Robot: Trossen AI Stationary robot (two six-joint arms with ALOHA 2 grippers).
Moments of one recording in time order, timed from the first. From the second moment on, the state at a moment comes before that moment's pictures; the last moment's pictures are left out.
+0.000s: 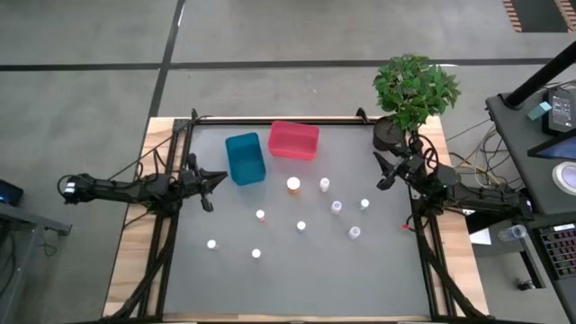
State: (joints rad) left arm -0.09 0.18 0.03 0.17 -0.48 0.11; right arm -0.18 0.11 0.03 0.31 0.47 -0.26
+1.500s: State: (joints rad) left arm -0.09 0.17 0.03 0.34 -0.48 -0.46; right arm -0.18 0.11 0.03 0.30 0.47 0.50
